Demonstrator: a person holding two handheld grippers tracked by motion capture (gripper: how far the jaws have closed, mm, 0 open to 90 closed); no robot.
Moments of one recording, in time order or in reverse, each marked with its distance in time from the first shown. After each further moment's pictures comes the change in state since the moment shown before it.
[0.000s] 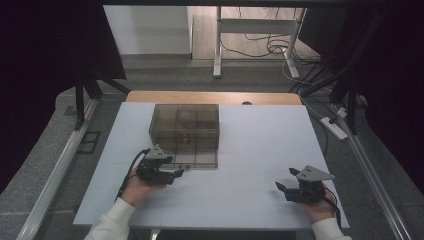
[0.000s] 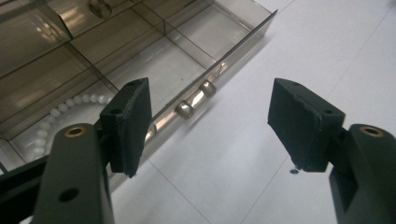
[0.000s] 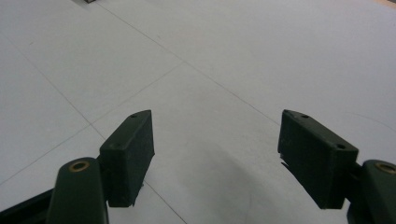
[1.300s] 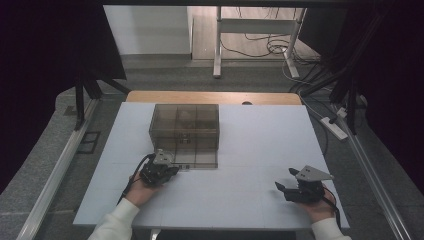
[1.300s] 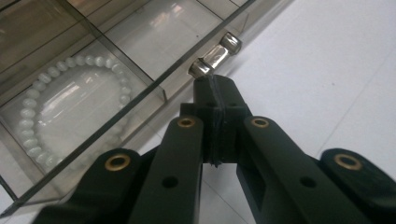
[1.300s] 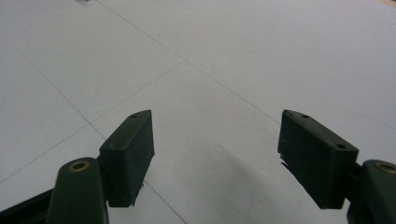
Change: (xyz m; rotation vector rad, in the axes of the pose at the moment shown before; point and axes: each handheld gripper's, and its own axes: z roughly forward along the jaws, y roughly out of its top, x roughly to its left) left arm 0.002 -0.014 0.022 0.100 0.071 0.037; right arm 0.001 0.000 0.001 0.006 -0.002 -0.003
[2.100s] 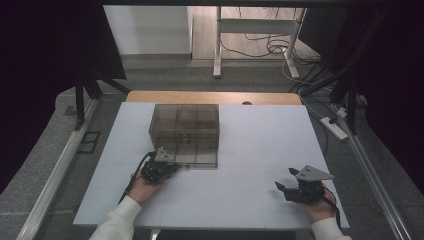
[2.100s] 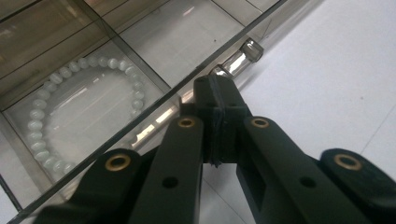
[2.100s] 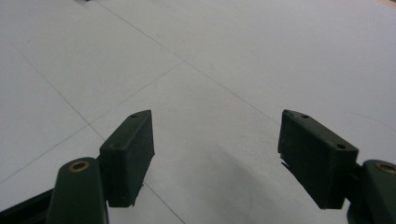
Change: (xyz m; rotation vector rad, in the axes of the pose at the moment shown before) left arm 0.007 0.003 0.008 -0.009 0.024 -0.023; right arm 0.000 0.000 0.000 0.000 -0.001 0.001
